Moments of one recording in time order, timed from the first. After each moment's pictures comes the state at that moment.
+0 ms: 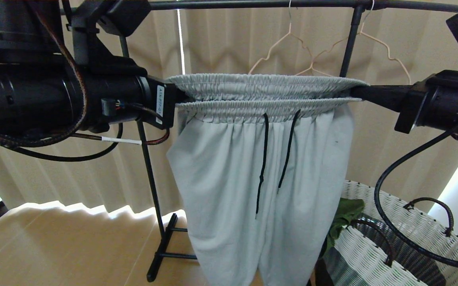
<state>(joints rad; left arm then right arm) -0.60 1.52 -1.31 -0.02 0.06 0.14 0.29 1.41 -1.04 -0.29 0.30 -0.03</state>
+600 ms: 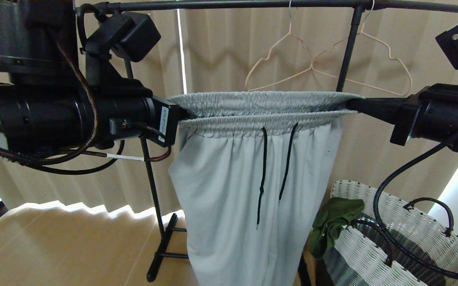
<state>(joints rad) -0.60 1.53 -1.25 0.00 0.06 0.14 0.30 1.41 -1.00 -0.29 0.29 -0.03</state>
